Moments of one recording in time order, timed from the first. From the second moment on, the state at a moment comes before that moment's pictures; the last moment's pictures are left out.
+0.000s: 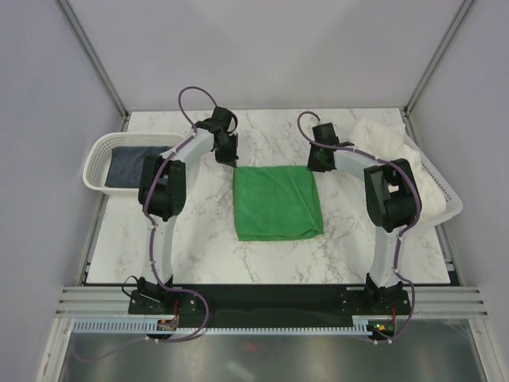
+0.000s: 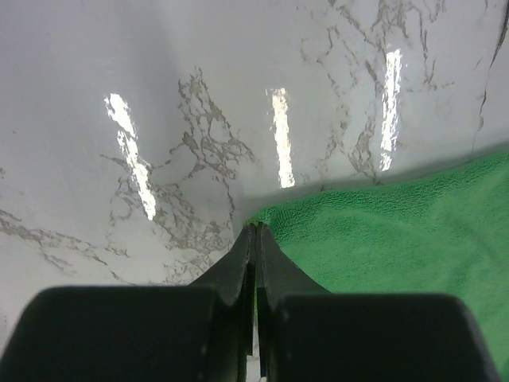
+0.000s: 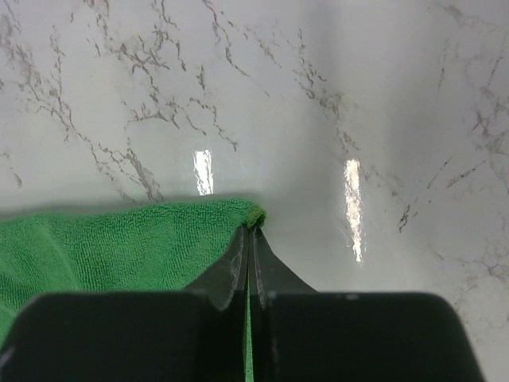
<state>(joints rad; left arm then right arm) -0.33 2.24 1.83 -0.68 0.11 -0.28 0.28 2.03 1.38 -0.28 0.10 0.42</state>
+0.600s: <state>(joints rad) -0.31 2.33 1.94 -0.72 0.01 -0.28 0.26 2.09 1.46 -0.24 0.14 0.33</state>
